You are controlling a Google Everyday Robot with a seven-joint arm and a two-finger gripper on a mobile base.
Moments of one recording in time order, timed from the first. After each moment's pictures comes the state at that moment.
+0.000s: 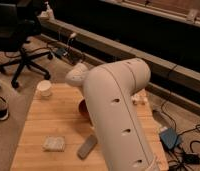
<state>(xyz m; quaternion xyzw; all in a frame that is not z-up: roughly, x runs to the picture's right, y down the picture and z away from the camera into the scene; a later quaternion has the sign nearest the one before) -0.002 0.123 0.871 -0.20 0.39 0.44 0.79</state>
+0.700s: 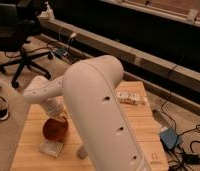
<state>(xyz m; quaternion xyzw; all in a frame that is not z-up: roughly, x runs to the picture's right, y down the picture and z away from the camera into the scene) -0.213 0.167 0.818 -0.28 0.22 0.26 0.89</state>
